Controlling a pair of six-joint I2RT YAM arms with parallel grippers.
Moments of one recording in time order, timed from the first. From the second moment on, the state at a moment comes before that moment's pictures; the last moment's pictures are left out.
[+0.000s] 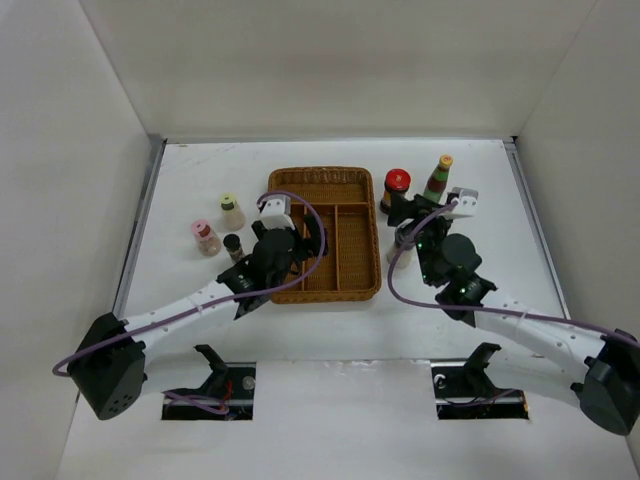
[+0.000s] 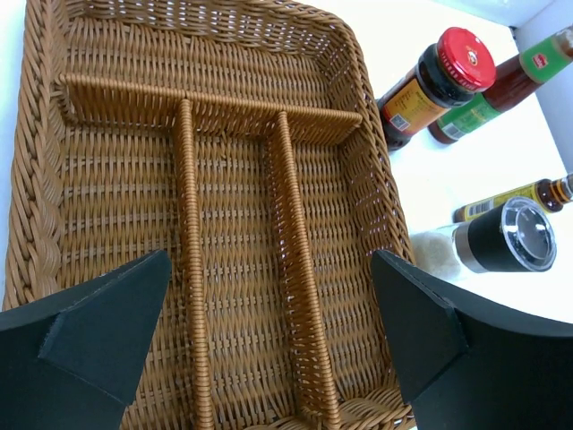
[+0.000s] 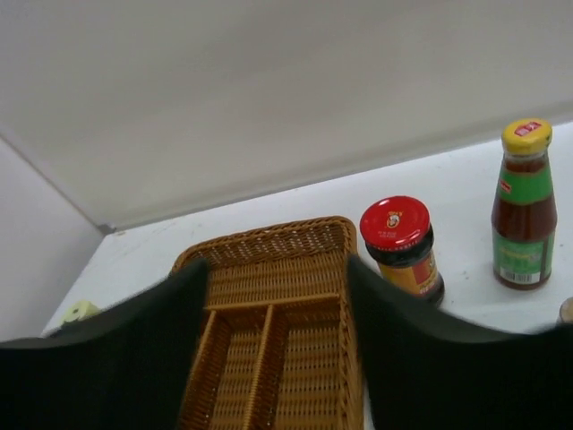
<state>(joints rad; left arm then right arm) -0.80 1.14 0.63 0.20 -0.48 -0.60 0.77 1.01 0.58 0.64 0.66 0.29</state>
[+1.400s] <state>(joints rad) -0.73 1.09 0.42 0.52 -0.36 -0.55 0.46 1.58 1.21 -0.07 0.43 0.38</state>
